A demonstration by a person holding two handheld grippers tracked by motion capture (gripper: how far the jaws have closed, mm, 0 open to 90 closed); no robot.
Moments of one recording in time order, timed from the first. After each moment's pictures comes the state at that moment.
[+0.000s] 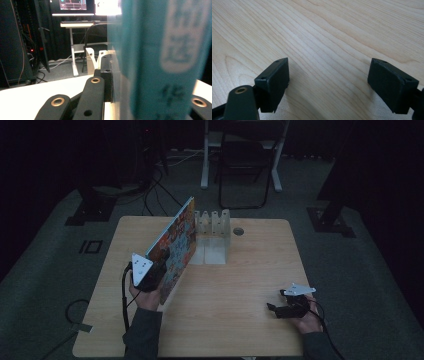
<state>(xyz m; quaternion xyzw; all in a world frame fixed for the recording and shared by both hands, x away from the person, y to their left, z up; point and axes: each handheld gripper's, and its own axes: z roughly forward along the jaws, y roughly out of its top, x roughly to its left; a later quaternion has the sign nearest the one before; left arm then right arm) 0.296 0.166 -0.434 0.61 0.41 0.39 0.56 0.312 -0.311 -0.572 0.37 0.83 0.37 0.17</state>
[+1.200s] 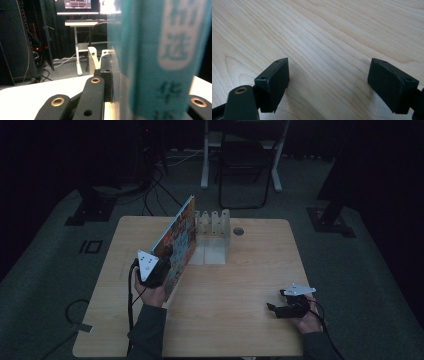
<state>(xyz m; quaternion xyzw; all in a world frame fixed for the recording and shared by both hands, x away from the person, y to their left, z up) 0.309 0.155 -0.437 0.60 0.42 0.40 0.55 0.312 -0.311 -0.572 0.37 0.83 0.37 0.17</state>
